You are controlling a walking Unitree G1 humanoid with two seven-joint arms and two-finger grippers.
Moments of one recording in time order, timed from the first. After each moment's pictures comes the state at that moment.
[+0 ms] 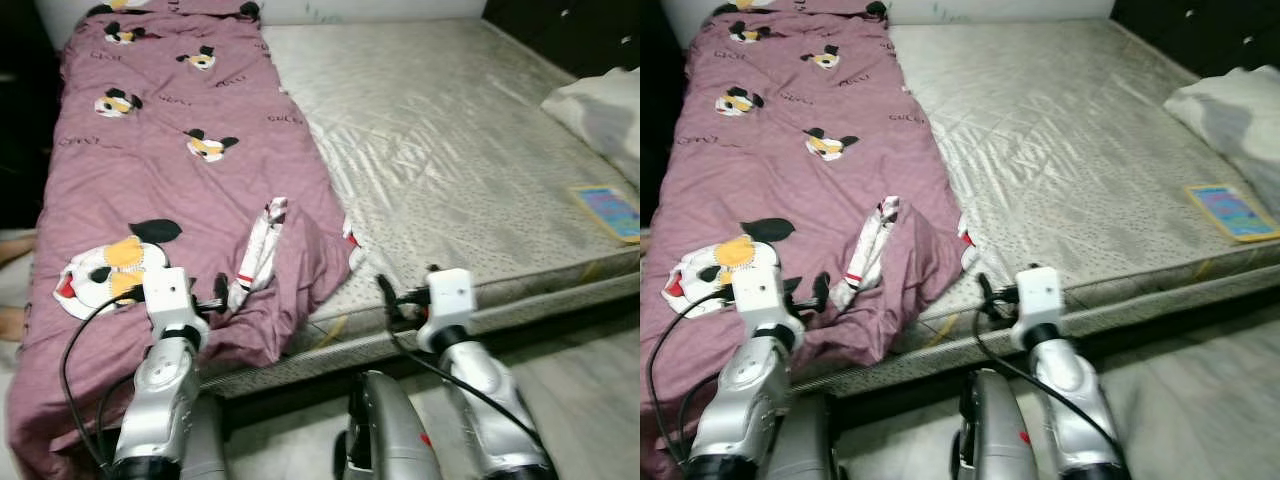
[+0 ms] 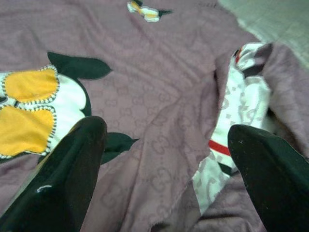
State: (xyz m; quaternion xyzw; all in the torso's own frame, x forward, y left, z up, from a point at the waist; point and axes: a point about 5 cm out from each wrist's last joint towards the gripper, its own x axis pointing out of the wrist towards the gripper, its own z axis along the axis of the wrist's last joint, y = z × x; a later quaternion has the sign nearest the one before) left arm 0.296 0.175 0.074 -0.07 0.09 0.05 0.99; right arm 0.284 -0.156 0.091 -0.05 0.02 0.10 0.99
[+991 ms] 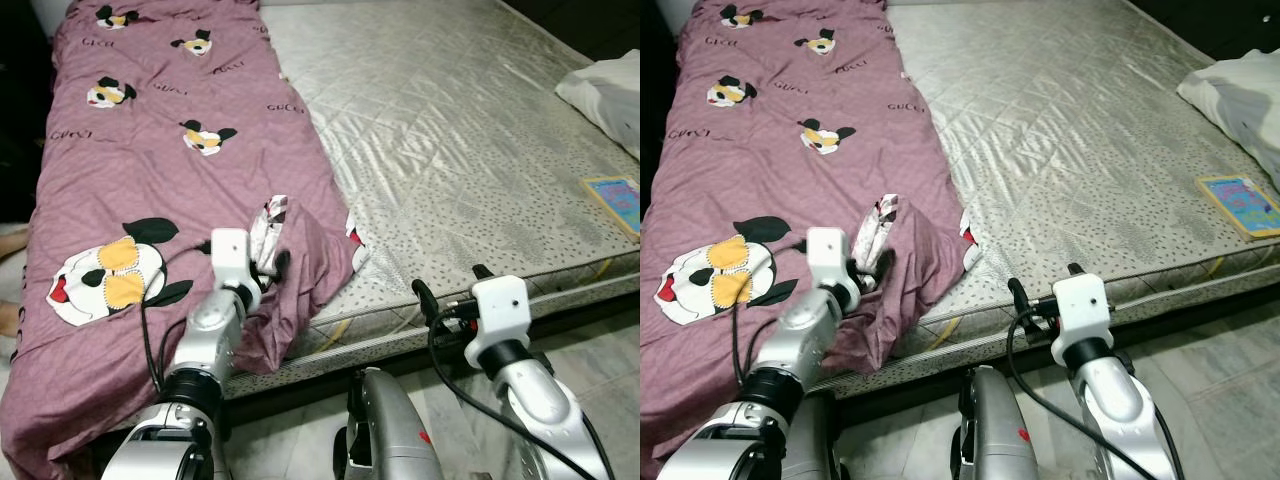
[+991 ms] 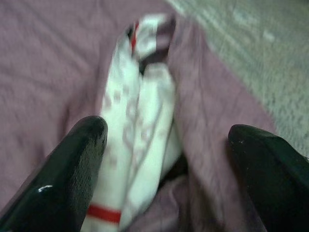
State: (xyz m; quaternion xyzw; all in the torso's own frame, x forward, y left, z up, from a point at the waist) left arm 0.347 0.124 0.076 -0.07 0.12 -0.11 0.98; right arm 0.244 -0.178 0.123 -0.10 0.01 0.10 0.99
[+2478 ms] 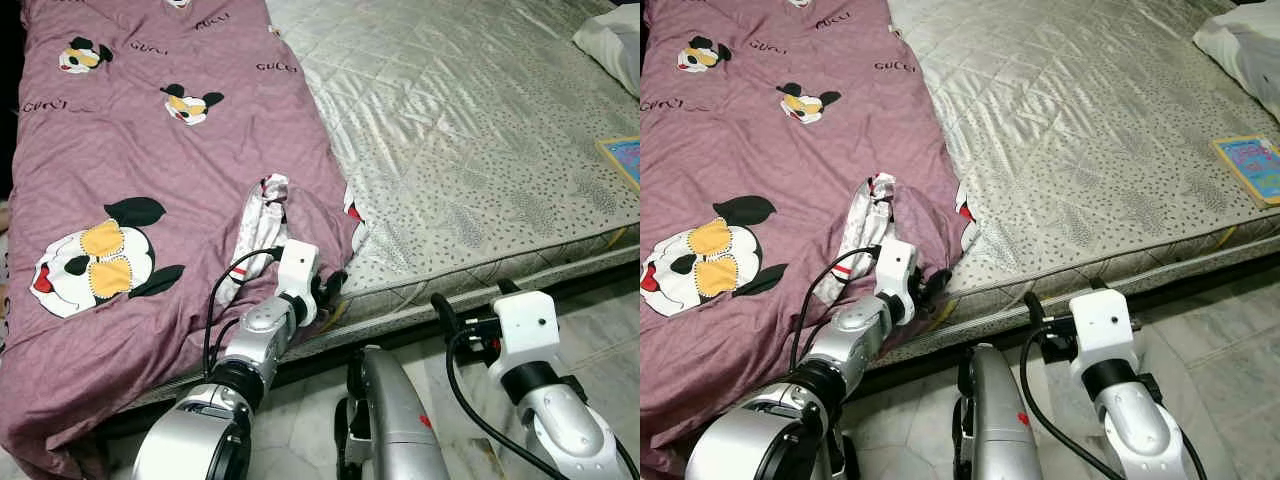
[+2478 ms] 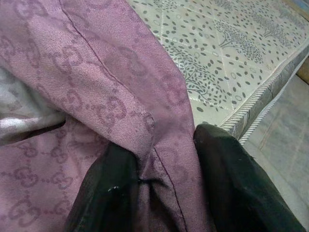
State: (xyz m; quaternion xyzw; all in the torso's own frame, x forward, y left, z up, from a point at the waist) left arm 0.340 0.048 0.072 -0.05 0.13 -0.28 0.95; right arm 0.220 -0.186 0.133 -0.12 0.03 0.07 0.99
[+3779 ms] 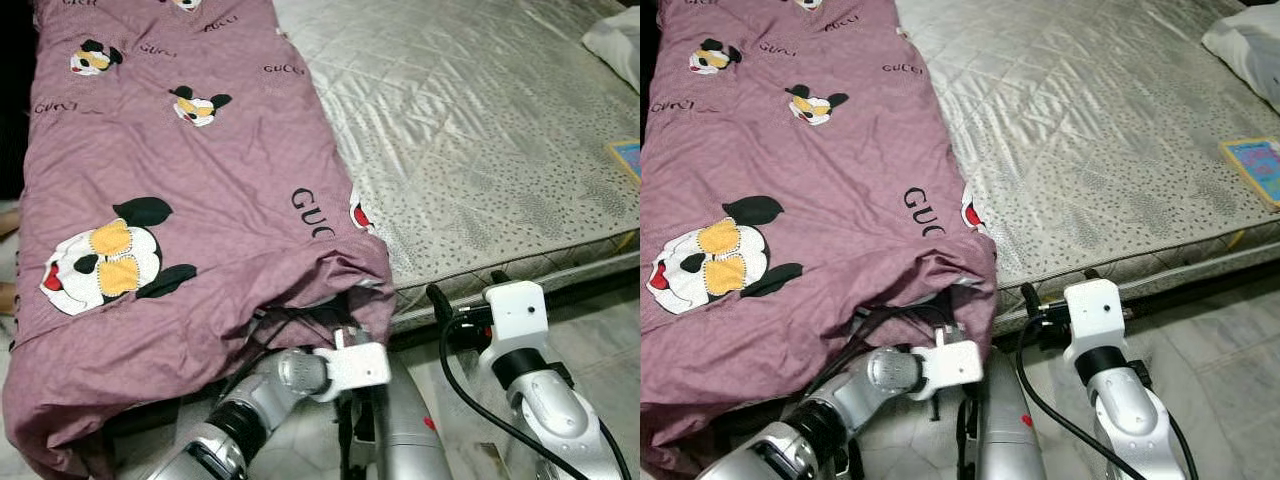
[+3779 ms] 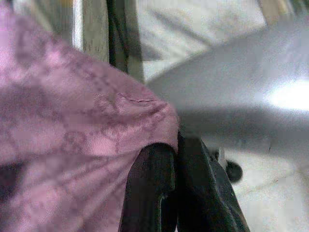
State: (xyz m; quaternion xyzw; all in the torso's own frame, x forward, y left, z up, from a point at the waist) left arm 0.272 0.003 0.030 0.34 0.13 -0.57 0.73; right arm 0.236 -0.185 0.128 -0.11 0.02 0.07 0.99
